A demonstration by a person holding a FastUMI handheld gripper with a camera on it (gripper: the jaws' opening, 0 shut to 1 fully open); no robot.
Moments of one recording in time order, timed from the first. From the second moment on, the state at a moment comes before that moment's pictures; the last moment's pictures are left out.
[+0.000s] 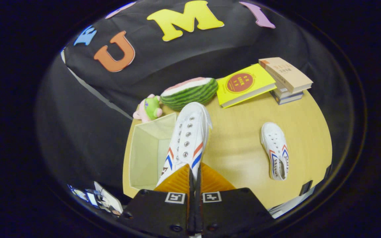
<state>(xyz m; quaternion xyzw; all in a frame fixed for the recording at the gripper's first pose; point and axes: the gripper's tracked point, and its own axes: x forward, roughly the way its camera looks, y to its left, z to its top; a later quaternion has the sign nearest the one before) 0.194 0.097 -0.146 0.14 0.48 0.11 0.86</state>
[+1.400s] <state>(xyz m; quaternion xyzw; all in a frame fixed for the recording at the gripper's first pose) 0.184 0.239 -0.203 0.06 0.40 0.17 0.90</state>
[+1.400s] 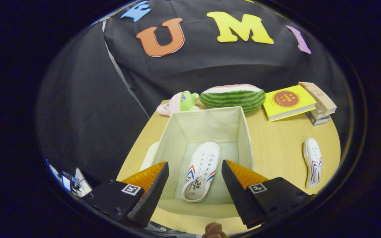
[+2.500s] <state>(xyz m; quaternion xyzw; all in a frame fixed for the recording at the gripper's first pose) 0.197 -0.141 -0.298 -0.06 0.51 -0.06 0.86</state>
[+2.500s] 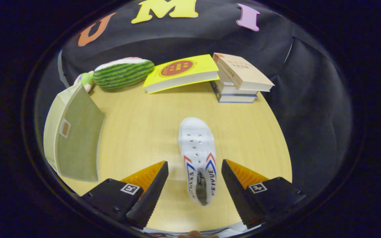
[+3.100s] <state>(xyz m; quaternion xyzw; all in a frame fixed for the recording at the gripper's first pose) 0.182 -0.181 -0.374 0.00 0.60 -0.02 0.80</state>
